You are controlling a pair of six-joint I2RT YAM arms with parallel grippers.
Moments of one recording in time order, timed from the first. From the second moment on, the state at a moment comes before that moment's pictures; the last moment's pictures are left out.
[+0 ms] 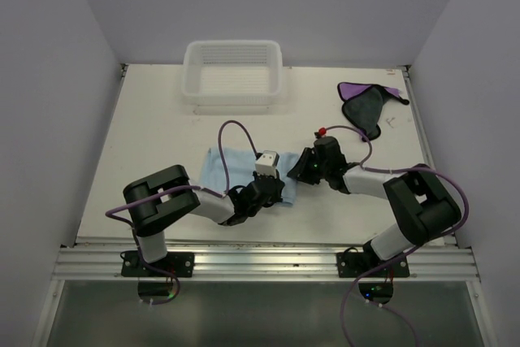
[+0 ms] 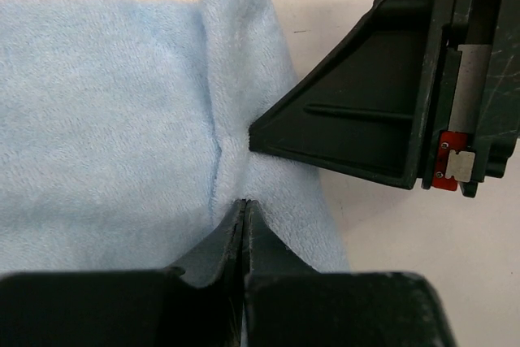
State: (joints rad) left arm -1.09 1.80 0.66 0.65 -0.46 -0.67; right arm 0.48 1.55 0.59 0.17 -0.17 0.82
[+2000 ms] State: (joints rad) left arm -1.21 1.68 0.64 0.73 -0.35 -0.52; right arm 0.60 1.59 1.00 -0.64 0.34 0.57
